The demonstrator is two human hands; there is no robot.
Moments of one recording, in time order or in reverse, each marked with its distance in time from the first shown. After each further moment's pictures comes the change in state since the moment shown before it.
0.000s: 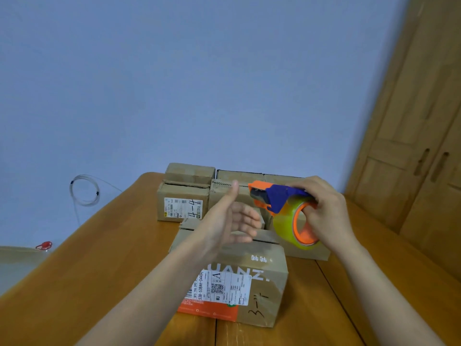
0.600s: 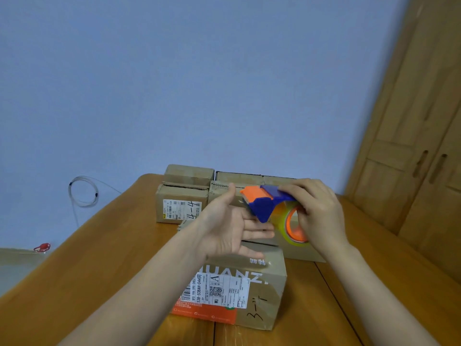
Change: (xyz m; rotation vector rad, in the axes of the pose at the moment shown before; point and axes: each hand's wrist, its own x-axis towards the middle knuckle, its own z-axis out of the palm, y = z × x) left_hand 0.007 0.014 -0.001 -0.283 -0.200 -0.378; right_hand -0.003 -0.003 0.009 -0.237 0.084 -0.237
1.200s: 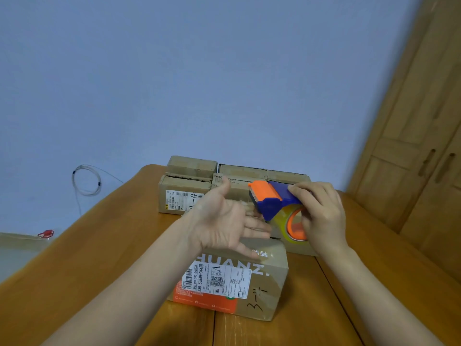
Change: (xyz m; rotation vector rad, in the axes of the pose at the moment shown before) left_hand -0.001 0.002 -0.013 -0.087 -0.160 -0.104; right_hand -0.019 0.004 0.012 0.009 0.100 -0.042
